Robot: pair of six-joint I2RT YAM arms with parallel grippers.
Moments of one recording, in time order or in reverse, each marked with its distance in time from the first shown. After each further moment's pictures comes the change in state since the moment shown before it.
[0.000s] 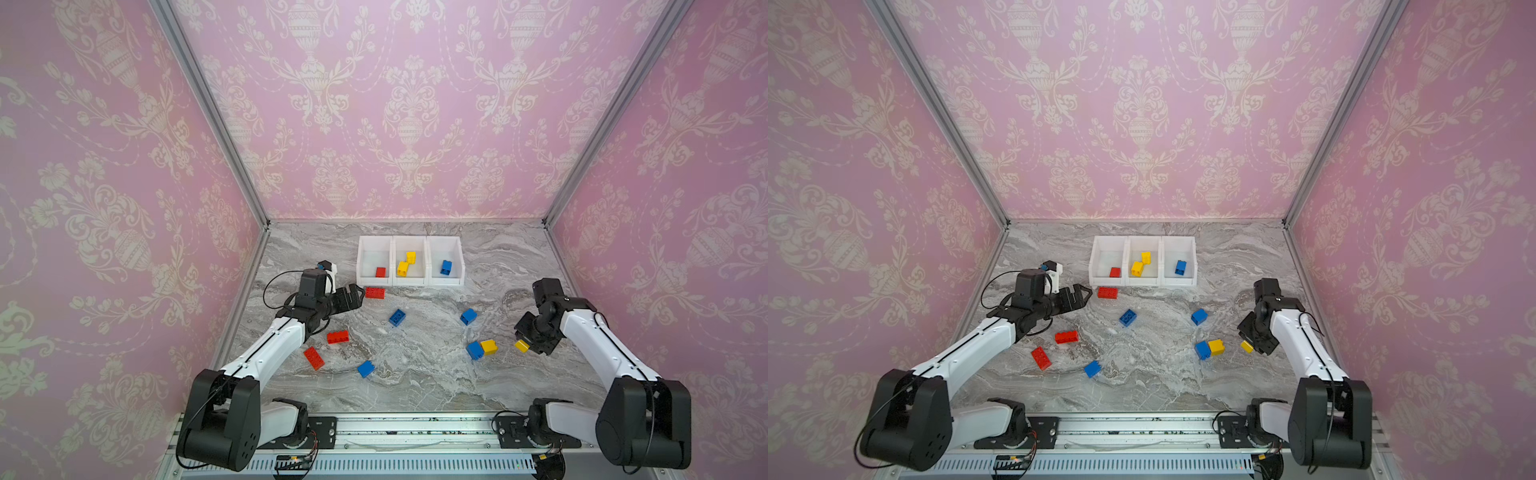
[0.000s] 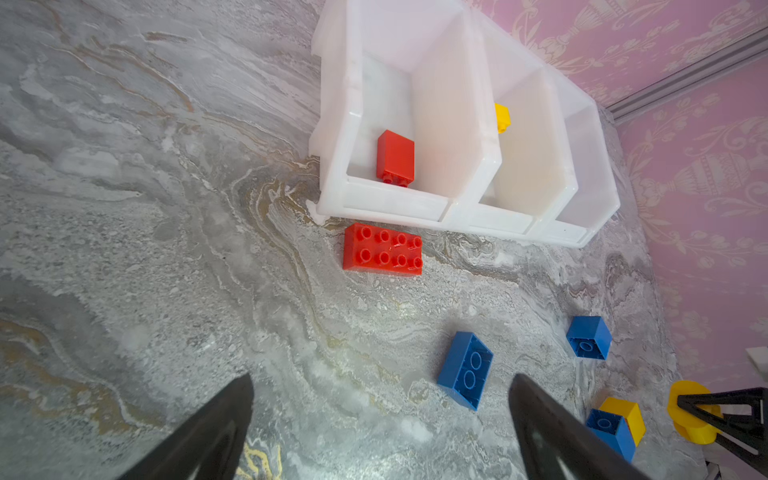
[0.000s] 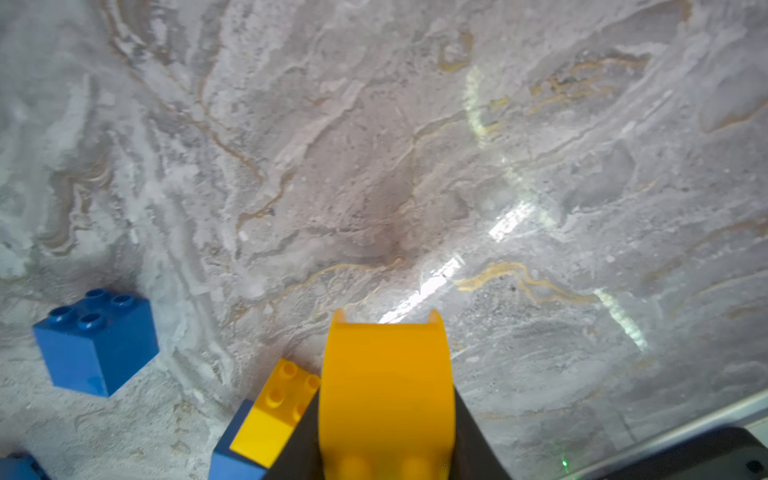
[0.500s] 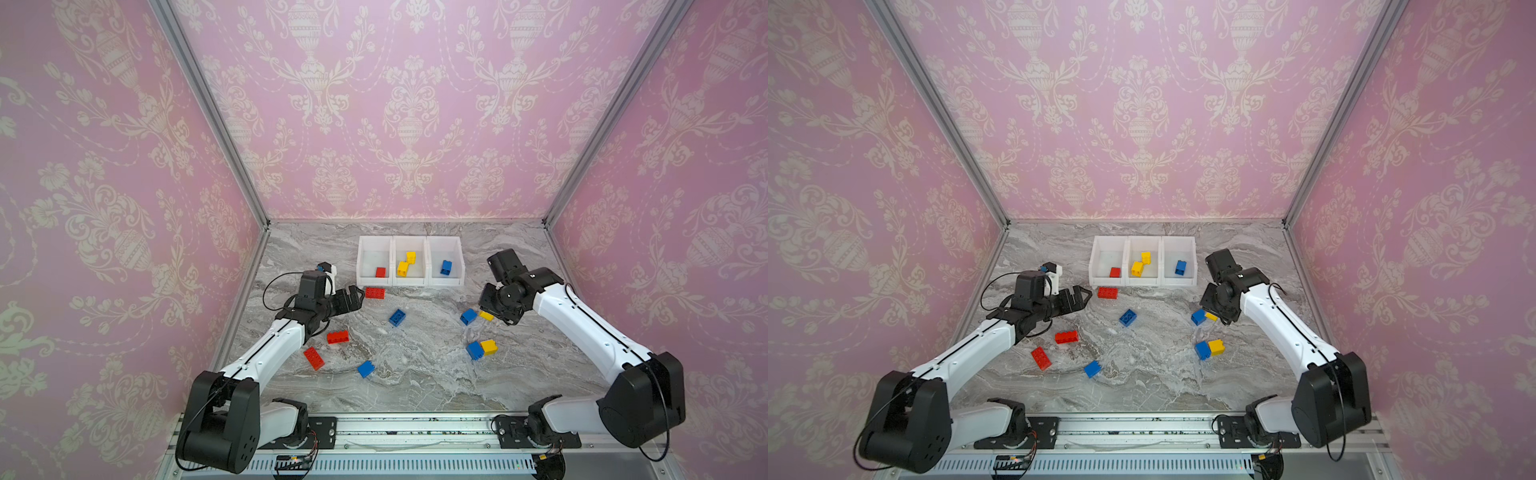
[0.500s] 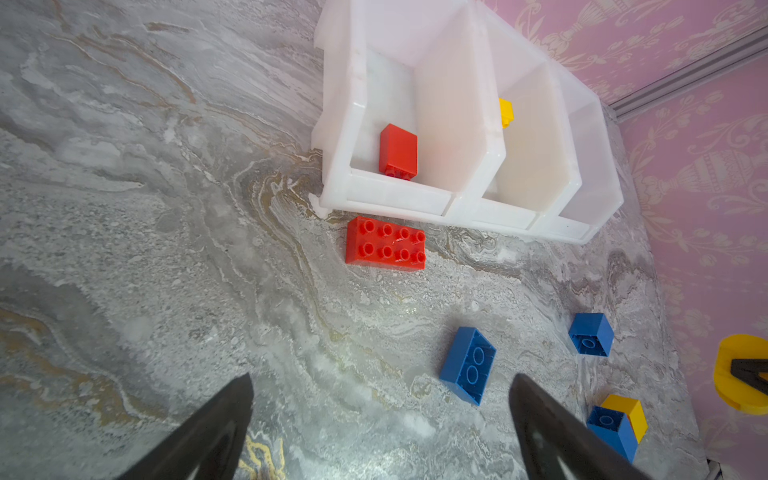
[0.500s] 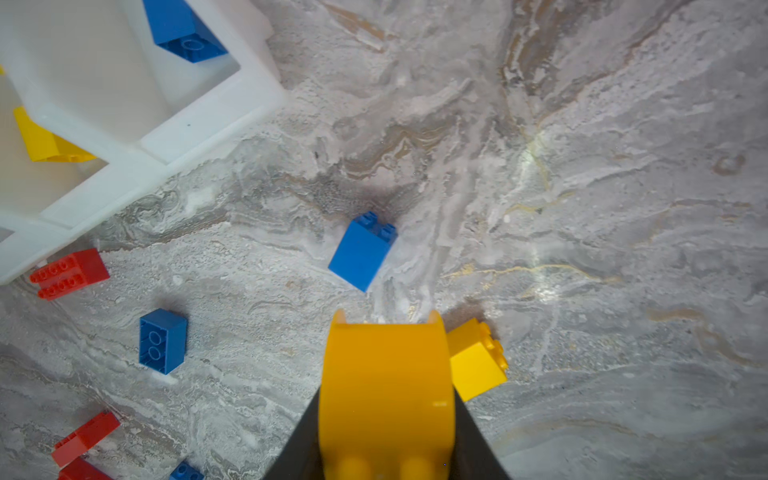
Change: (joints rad) left arm 0.000 -0.010 -0.016 0.002 0.000 -0.001; right arm 0.412 0.178 0.359 -0.018 0.050 0.058
